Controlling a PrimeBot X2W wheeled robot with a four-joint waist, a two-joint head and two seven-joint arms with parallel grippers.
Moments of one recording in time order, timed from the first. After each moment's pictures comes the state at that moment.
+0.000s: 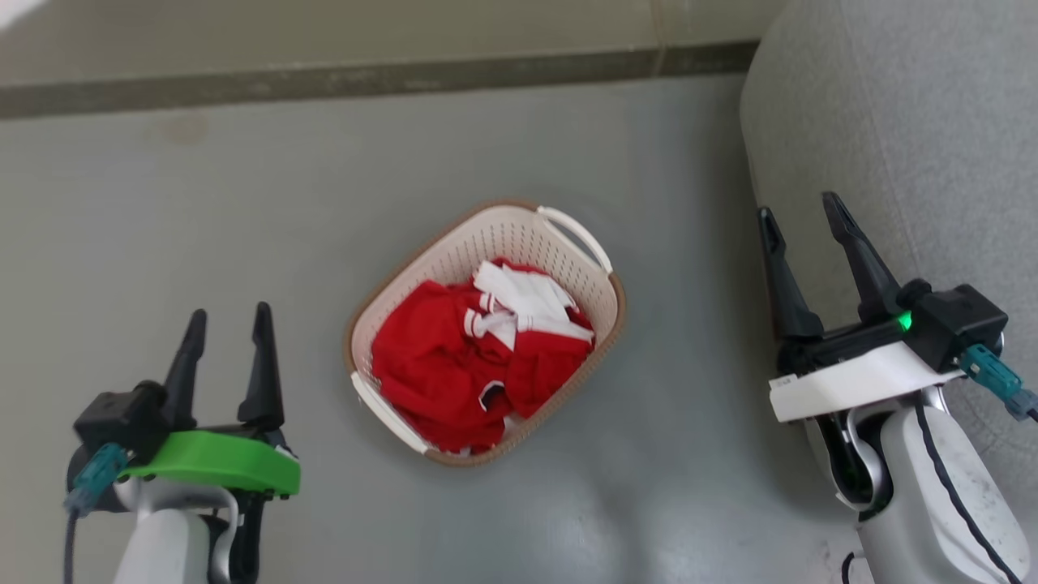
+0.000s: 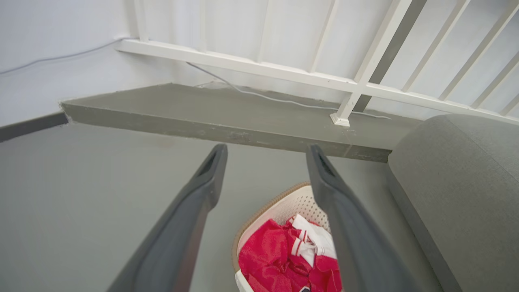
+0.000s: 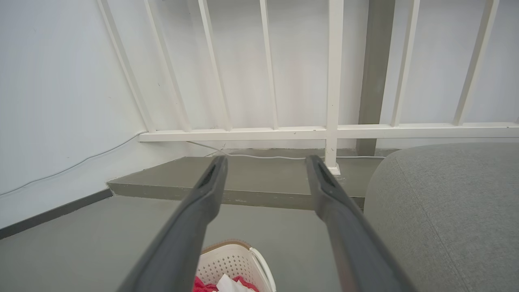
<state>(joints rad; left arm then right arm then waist) -0.13 0.05 -0.05 0.20 -0.36 -0.12 -0.25 -0.16 -0.07 0.14 0.06 0.16 0.11 -0.25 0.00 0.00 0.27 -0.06</state>
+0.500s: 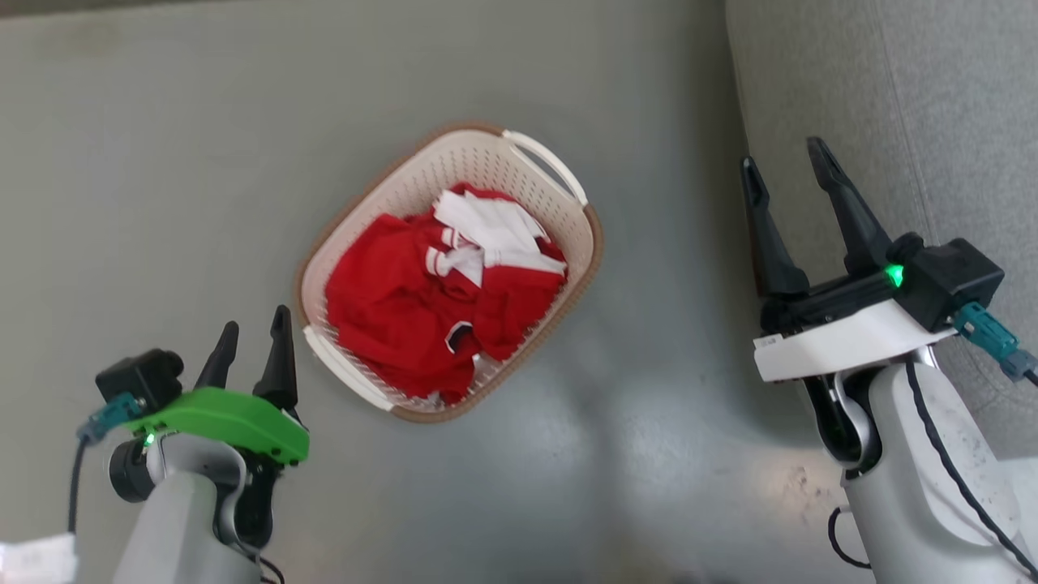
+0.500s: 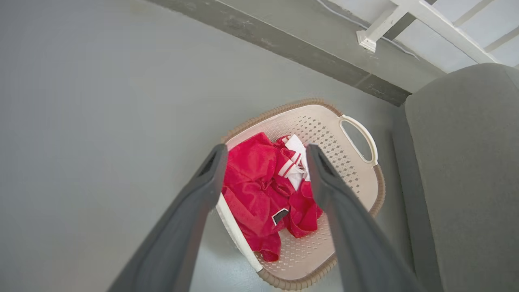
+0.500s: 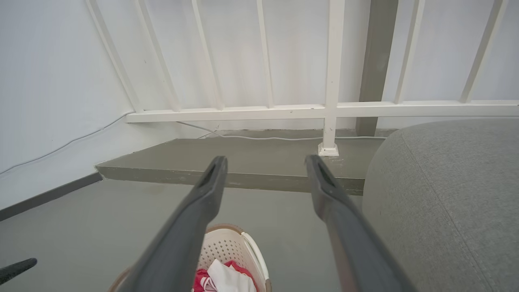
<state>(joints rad) -0.30 0.05 -0.11 0.51 -0.58 -0.12 -0.17 -0.25 -0.06 0.17 0.05 0.16 0.11 -0.25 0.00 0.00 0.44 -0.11</state>
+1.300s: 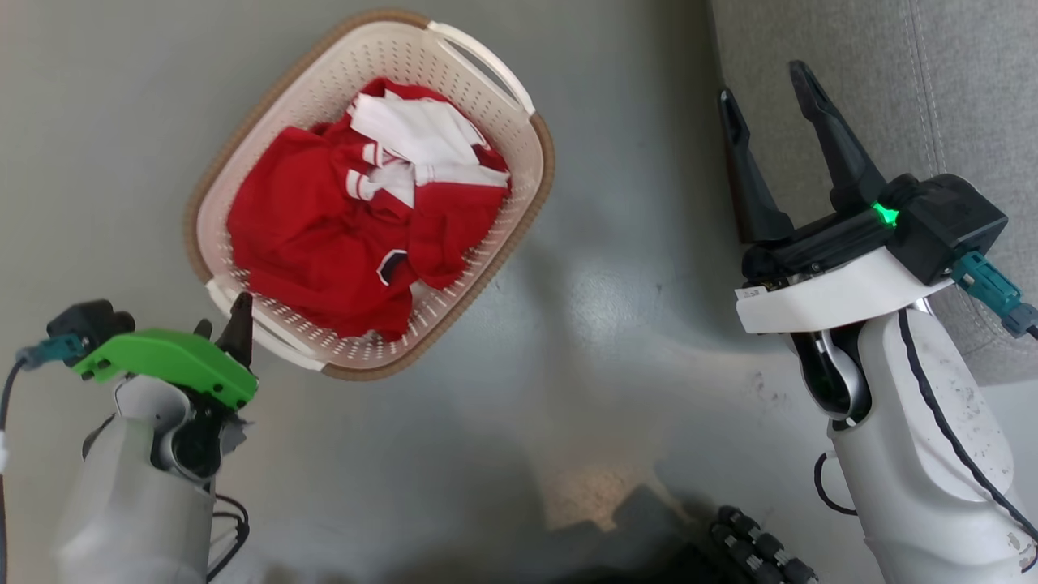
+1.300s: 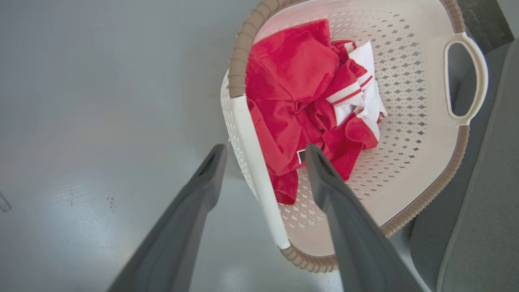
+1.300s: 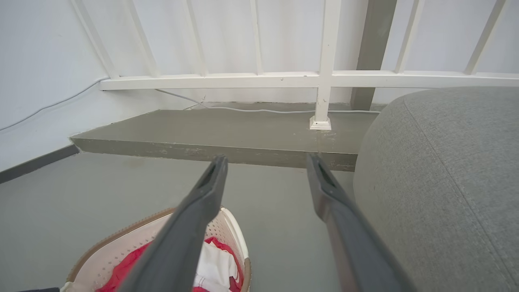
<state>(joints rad) -0.53 0.10 -0.07 0.83 -0.80 -0.12 0.06 -0.37 -0.06 0.21 0.04 0.15 0.12 -0.25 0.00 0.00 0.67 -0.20</state>
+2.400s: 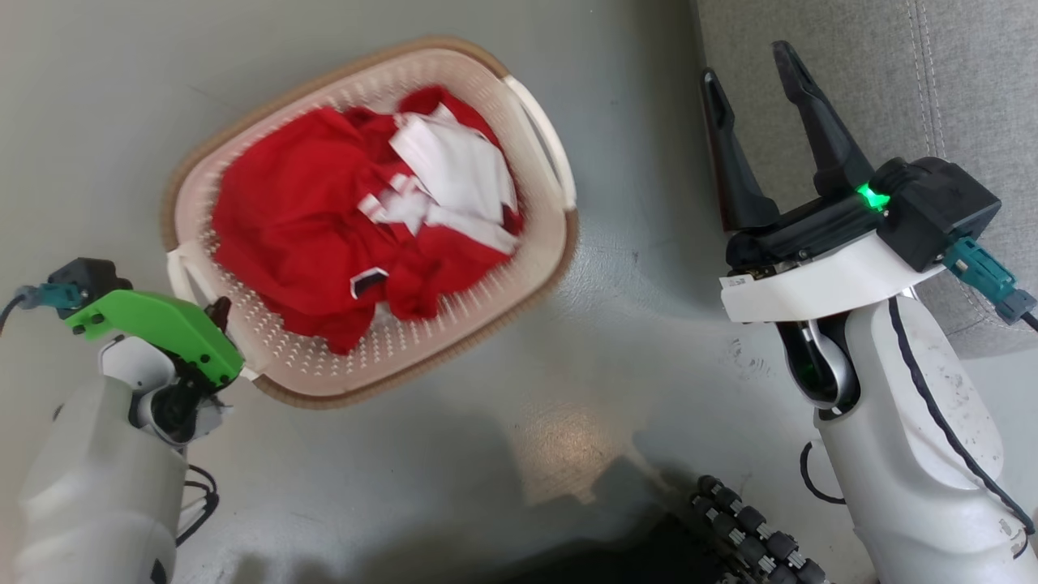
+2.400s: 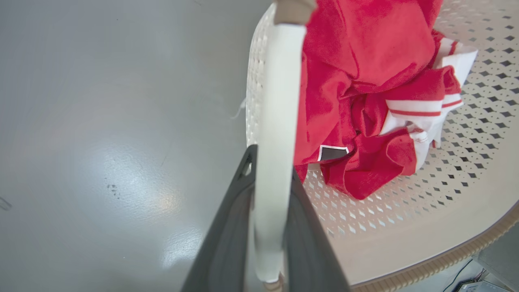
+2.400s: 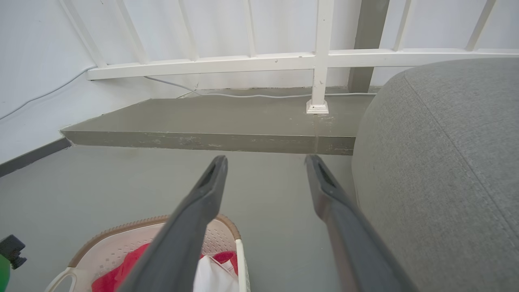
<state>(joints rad) -0.68 0.15 -0.19 0.99 -0.82 -0.12 0.19 -0.40 -0.05 0.25 0.03 0.19 0.11 -0.25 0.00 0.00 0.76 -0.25</state>
